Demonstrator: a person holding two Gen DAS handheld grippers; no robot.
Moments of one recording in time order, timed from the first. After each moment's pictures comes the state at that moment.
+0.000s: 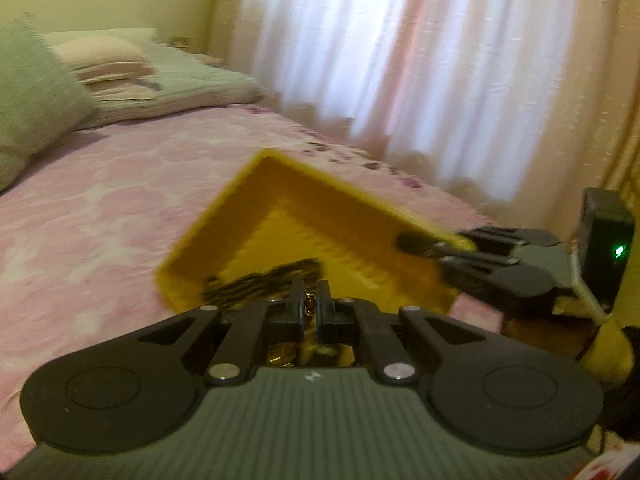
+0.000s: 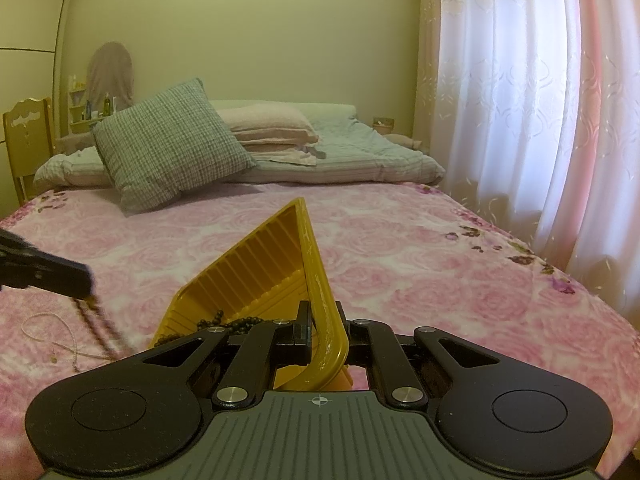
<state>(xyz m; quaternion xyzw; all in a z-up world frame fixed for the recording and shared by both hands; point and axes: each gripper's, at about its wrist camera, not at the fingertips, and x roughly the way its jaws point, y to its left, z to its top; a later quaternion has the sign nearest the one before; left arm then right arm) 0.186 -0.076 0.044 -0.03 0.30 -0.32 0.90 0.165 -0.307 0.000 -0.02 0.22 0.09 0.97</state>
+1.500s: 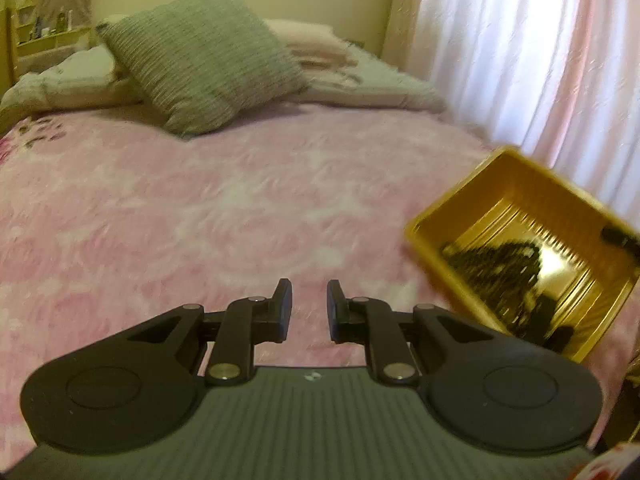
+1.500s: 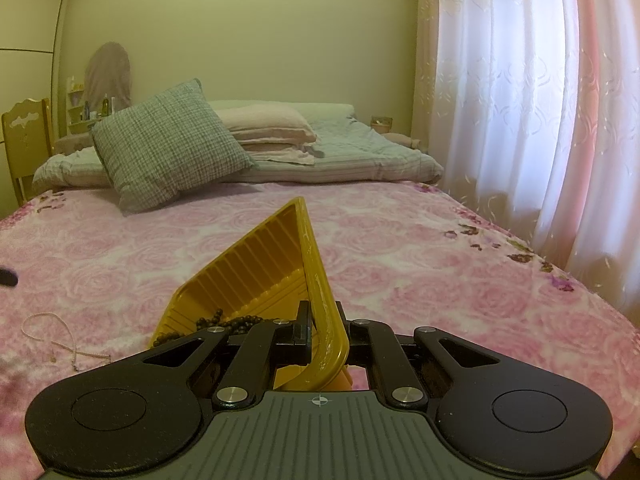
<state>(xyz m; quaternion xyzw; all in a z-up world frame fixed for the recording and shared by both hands) 0.164 0.088 -0.009 -0.06 0.32 -0.06 0.94 0.164 -0.308 -0.002 -0.02 0.22 0.08 0.97</state>
